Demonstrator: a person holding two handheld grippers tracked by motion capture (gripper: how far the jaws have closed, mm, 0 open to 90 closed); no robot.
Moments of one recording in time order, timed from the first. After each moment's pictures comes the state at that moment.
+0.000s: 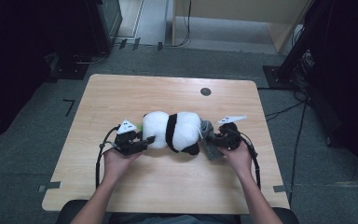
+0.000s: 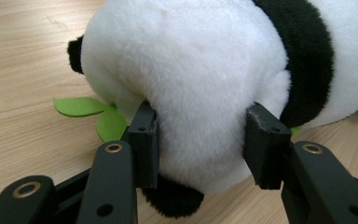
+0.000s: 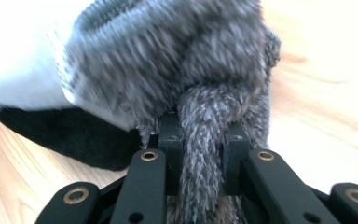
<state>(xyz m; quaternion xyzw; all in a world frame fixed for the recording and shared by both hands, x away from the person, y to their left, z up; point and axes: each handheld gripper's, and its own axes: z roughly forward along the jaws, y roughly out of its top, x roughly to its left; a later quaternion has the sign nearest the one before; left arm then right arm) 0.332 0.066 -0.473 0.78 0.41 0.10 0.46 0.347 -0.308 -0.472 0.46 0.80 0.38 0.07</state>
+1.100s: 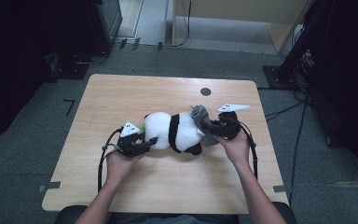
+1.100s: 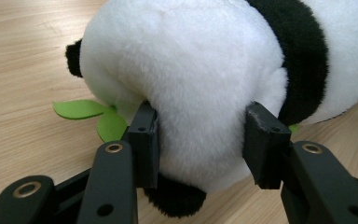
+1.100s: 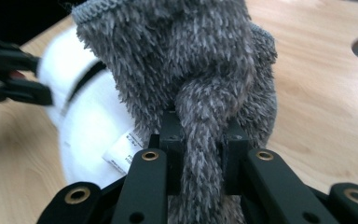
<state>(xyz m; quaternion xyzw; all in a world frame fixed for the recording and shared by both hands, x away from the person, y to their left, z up) 0.326 0.058 -0.474 0.78 0.41 0.11 0.46 0.359 -0.293 -0.432 0.43 0.78 0.45 0.08</state>
